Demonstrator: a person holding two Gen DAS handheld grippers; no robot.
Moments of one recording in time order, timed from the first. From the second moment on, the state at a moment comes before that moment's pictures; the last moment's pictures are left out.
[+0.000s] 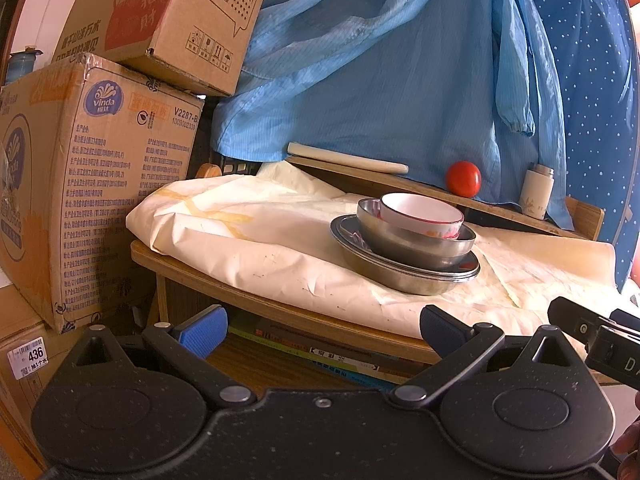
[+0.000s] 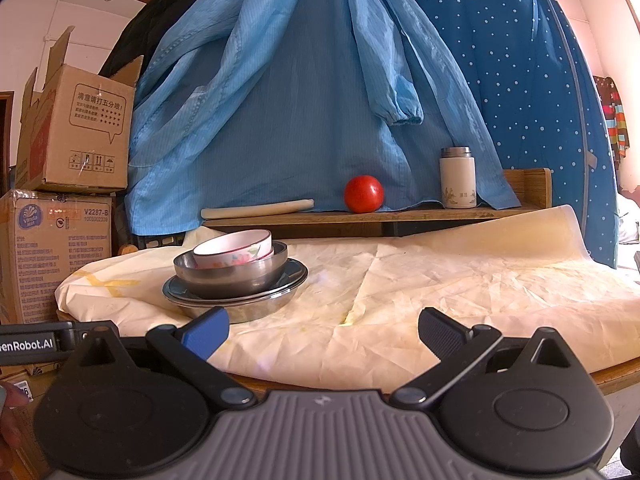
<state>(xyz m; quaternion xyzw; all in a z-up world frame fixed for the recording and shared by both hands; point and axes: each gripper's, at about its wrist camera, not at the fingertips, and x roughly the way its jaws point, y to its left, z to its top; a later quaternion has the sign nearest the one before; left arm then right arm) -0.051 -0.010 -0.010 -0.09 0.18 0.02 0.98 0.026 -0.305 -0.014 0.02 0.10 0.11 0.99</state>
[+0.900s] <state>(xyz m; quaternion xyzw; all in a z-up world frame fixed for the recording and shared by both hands) -0.050 -0.010 -0.009 -0.09 0.18 0.02 0.98 0.025 -0.302 -0.014 0.02 0.10 0.11 0.99</state>
